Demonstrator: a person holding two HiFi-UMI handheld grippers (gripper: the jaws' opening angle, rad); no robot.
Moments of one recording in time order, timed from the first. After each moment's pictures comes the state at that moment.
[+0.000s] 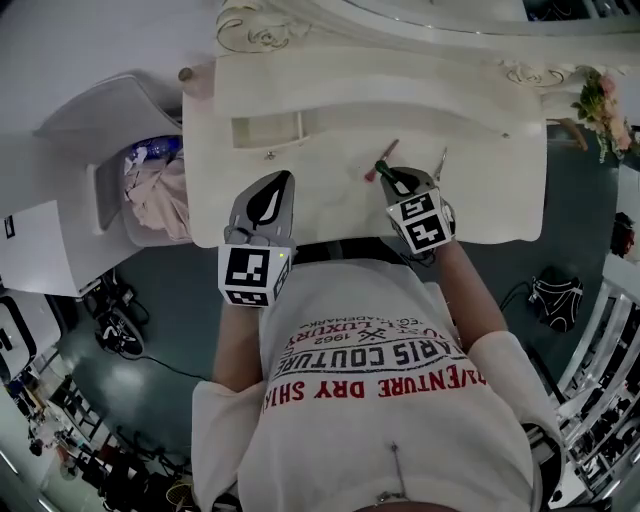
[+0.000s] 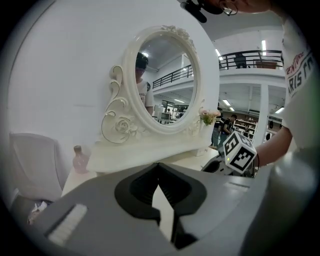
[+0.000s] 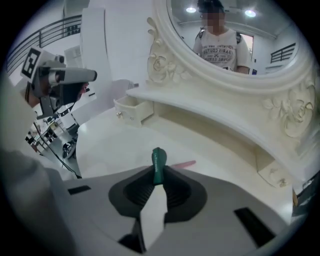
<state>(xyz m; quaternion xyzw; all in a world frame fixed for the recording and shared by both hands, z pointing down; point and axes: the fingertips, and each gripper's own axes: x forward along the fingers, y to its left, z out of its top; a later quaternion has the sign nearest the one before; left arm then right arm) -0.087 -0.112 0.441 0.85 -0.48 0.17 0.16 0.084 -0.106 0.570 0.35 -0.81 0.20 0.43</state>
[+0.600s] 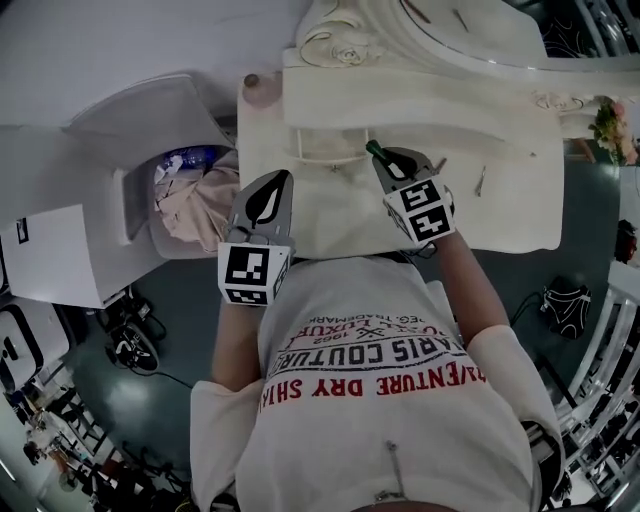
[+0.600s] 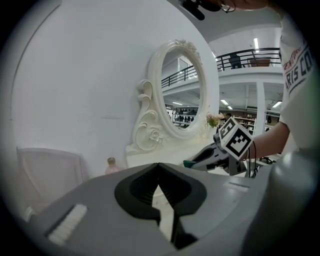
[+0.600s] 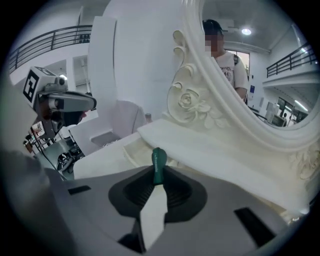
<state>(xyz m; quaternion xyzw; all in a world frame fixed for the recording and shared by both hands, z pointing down) -0.220 -0.134 0.418 0.85 -0.48 0.16 0.12 -0.072 -0.170 0.501 0.37 -0.85 0.14 0.35</state>
